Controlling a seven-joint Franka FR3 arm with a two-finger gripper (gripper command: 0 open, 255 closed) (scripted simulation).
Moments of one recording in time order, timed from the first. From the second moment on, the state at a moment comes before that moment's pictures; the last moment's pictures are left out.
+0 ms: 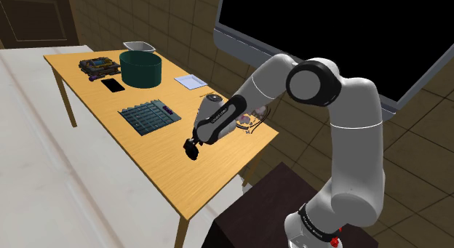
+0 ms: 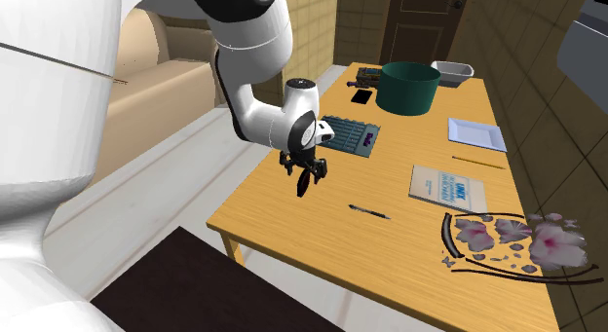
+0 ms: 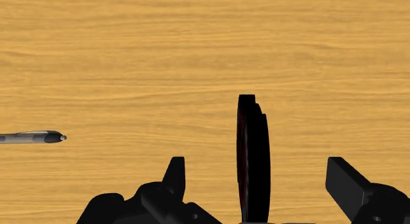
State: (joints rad) arm 0.08 0.63 0.06 -2.10 0.01 2.85 0.00
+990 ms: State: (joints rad) arm 0.08 0.64 0.06 -2.10 0.01 2.86 0.00
